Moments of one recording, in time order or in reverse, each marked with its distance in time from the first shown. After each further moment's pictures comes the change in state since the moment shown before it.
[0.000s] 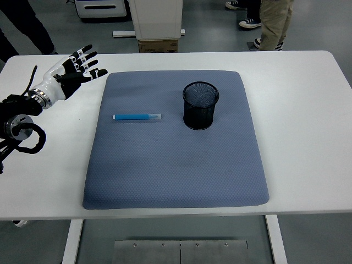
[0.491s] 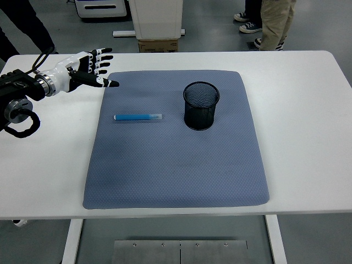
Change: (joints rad) left arm -0.268 0.014 0.498 0.001 -0.009 0.002 0.000; right arm 0.000 0.000 0.000 0.000 0.000 0.000 0.000
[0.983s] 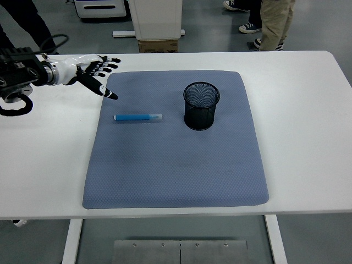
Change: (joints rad) left arm -0.290 -0.100 0.520 -0.037 0.014 0.001 0.000; right arm 0.000 0.000 0.000 0.000 0.000 0.000 0.000
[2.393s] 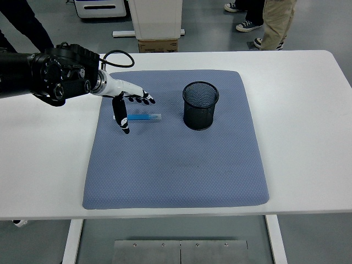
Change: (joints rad) left arm -0.186 -0.289 0.345 -0.083 0.205 -0.034 0.008; right arm 0.000 0.000 0.000 0.000 0.000 0.000 0.000
